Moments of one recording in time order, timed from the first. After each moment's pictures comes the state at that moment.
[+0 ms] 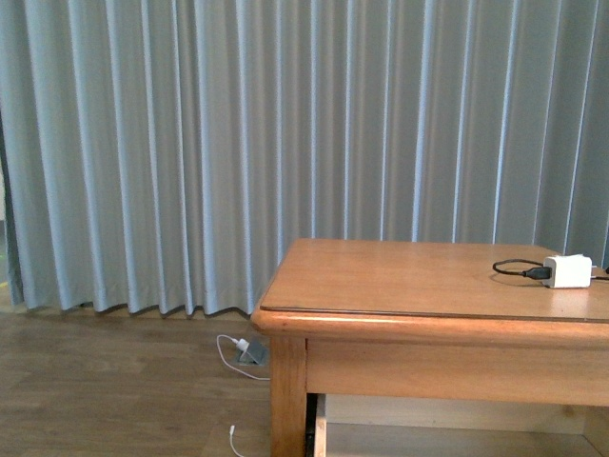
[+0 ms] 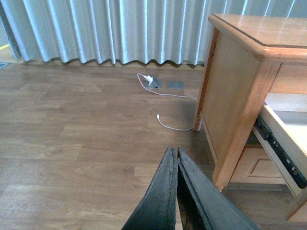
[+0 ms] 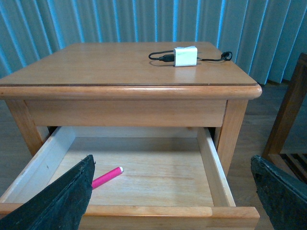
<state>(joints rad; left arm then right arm) 0.00 0.01 0.02 0.01 0.00 -0.01 0.13 0.29 0.15 0.13 0.13 0.00</state>
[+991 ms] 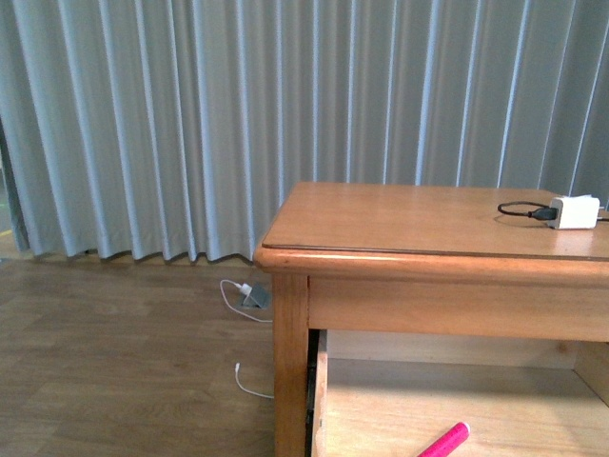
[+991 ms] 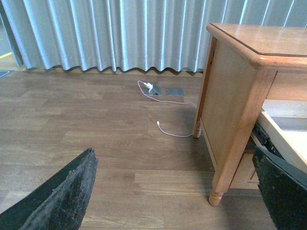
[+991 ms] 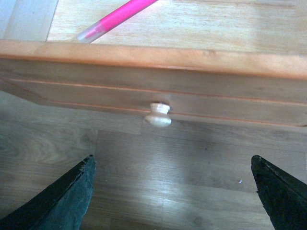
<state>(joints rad) 0.00 0.00 0.02 0.00 0.00 0.00 0.24 1.03 0.39 -0.14 0.01 0.16</state>
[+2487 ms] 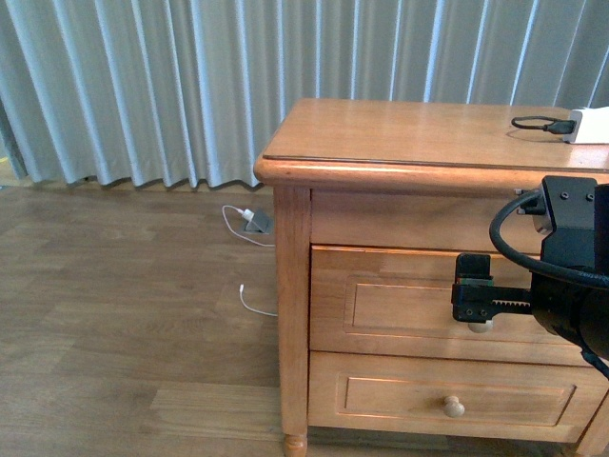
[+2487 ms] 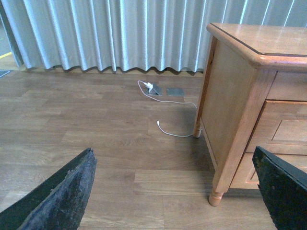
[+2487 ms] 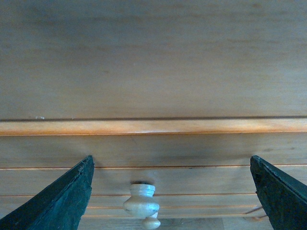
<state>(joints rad) 0.00 0.00 0.02 0.00 0.00 0.00 0.18 2.01 0.83 0.82 0.19 0.11</state>
